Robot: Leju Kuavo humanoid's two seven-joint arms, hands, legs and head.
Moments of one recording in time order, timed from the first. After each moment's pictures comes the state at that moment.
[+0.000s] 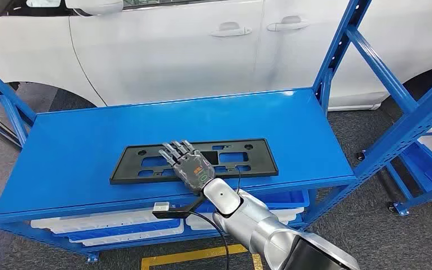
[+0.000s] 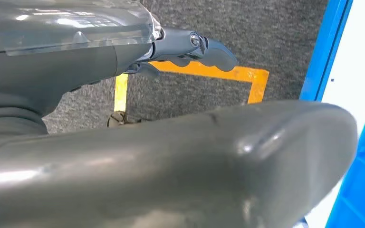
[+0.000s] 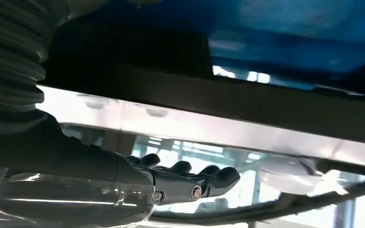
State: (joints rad) left arm -0.13 -0.09 1.13 -0.22 -0.84 -0.05 -0.36; right arm -0.76 0.26 0.93 -0.42 1.37 -0.49 0.06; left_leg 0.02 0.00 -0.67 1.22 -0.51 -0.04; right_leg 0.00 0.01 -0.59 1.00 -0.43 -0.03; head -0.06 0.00
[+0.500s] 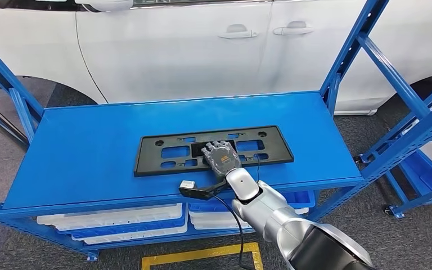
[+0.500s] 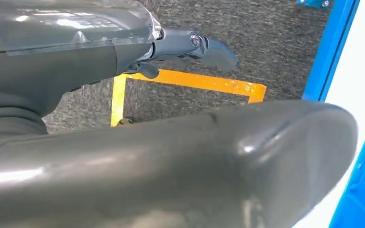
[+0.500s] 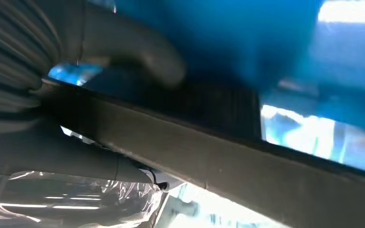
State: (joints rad) left arm -0.13 -0.09 1.13 -0.22 -0.84 -0.05 -0.36; right arm -0.80 0.19 0.81 -0.34 1.36 -0.43 0.11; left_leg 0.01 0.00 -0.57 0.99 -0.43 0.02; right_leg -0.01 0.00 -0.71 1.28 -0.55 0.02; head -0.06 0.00
